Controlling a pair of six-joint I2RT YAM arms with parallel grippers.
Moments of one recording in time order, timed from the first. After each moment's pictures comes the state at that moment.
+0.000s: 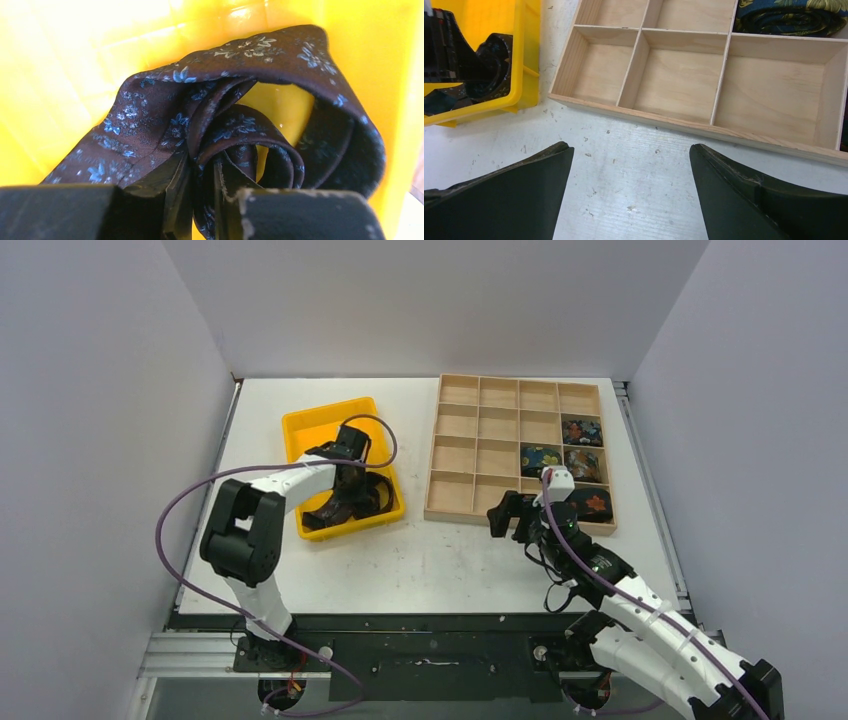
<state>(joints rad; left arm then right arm) -0.38 1.81 1.16 -0.51 -0.13 -0.40 0.62 0.76 0.51 -0.21 0.24 0.48</state>
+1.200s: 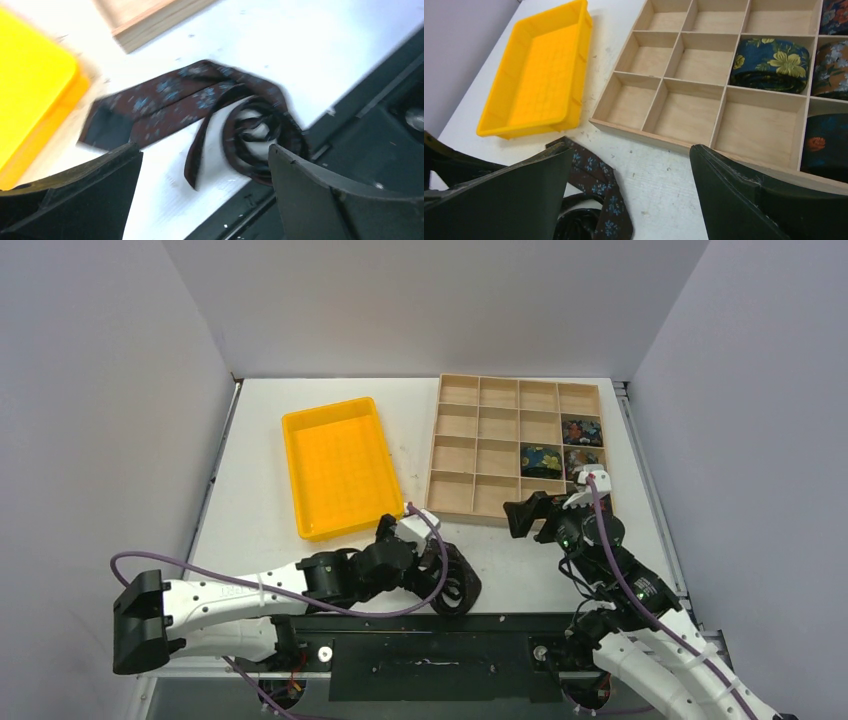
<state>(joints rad) -1.23 1.10 0.72 -0.21 -0.34 -0.35 0.62 0.51 0.65 -0.37 0.22 0.41</state>
